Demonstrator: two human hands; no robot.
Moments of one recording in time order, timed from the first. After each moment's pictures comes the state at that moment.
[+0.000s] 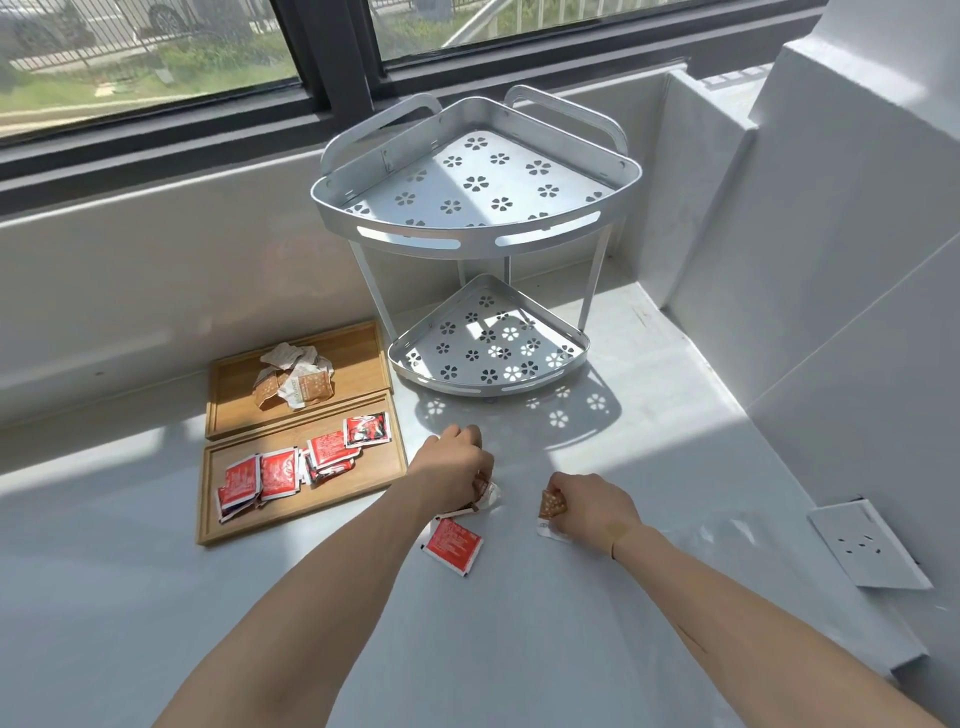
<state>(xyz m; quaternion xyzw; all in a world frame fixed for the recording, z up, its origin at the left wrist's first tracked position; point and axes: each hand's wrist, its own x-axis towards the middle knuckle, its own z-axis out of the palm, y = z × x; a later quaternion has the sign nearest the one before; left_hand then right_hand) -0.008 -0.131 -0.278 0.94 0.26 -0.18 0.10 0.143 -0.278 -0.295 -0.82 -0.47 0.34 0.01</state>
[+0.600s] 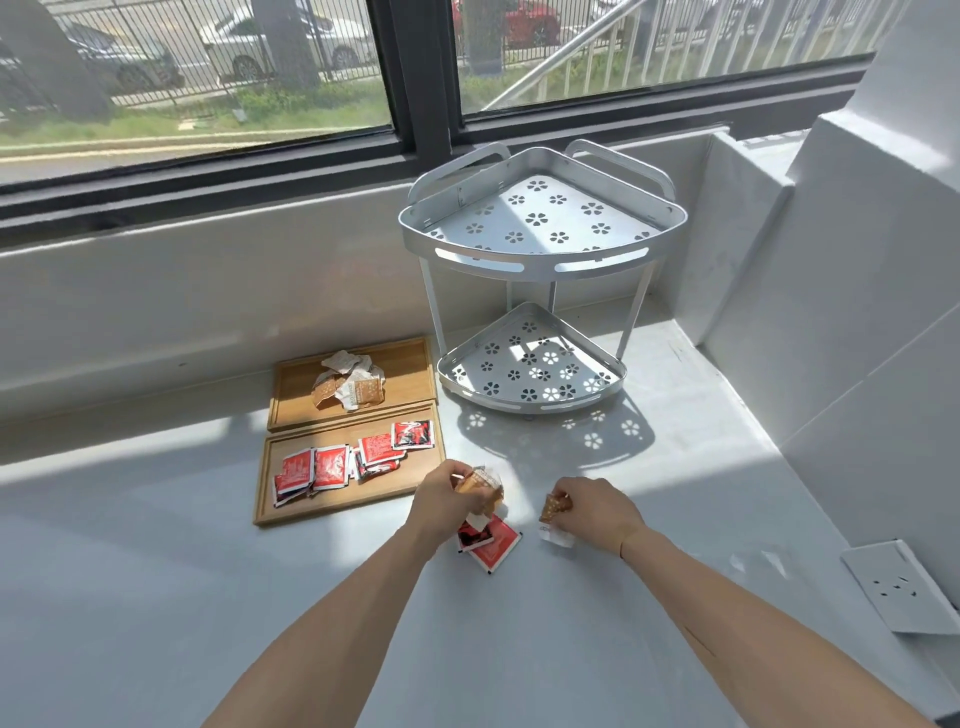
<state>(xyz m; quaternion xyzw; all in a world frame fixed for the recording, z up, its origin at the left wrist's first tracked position) -0.073 -0.158 -0.271 0.60 0.58 0.11 0.55 0.116 -0.256 -0.273 -0.80 -0.49 0.34 0.04</state>
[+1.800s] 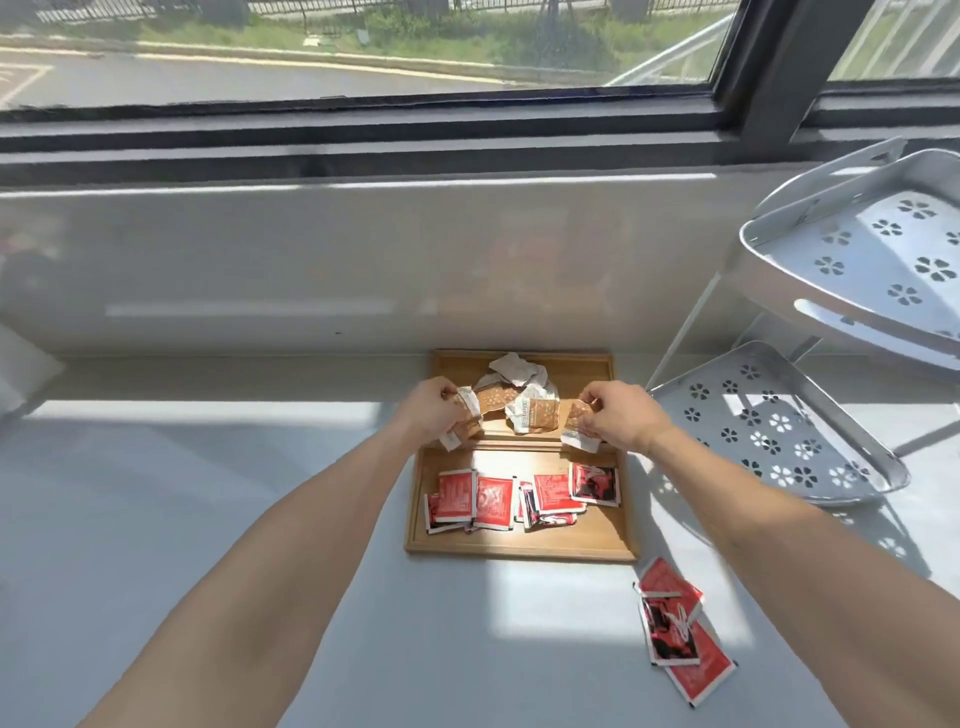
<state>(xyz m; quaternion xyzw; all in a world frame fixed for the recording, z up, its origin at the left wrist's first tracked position) -0.245 0.090 -0.257 0.62 0.66 0.07 0.43 -0.003 0.028 -0.252 -0.76 -0.59 0.29 0.04</state>
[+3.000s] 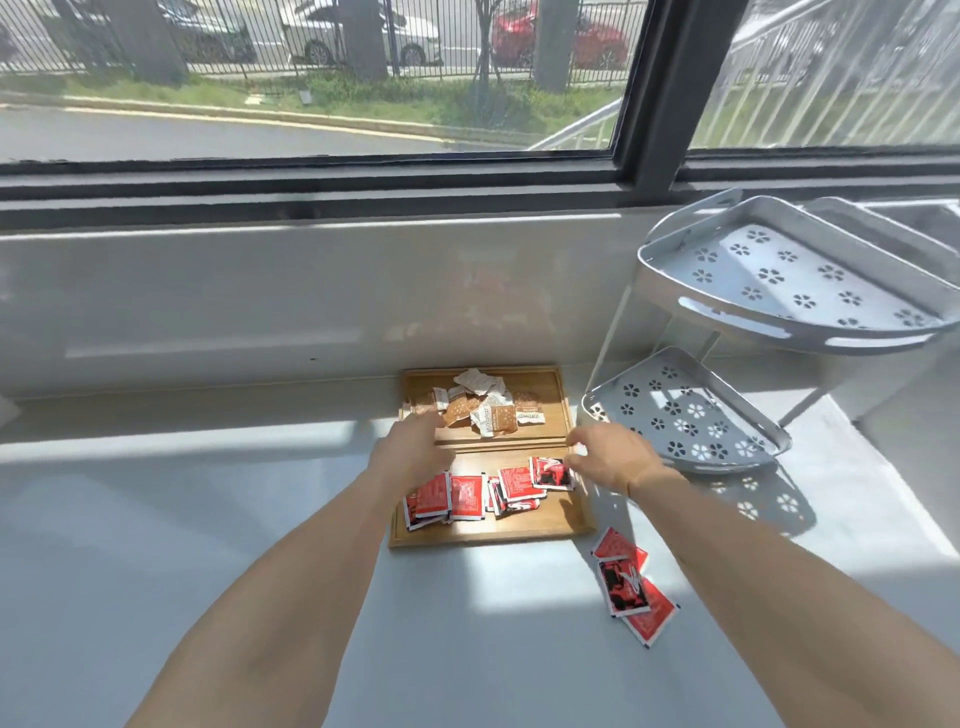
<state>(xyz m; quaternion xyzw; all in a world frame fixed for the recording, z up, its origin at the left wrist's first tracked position) -0.253 0.037 -0.246 0.77 0.58 -0.02 0.27 -0.010 -0.058 -0.221 -0.78 -0.59 0.21 -0.04</state>
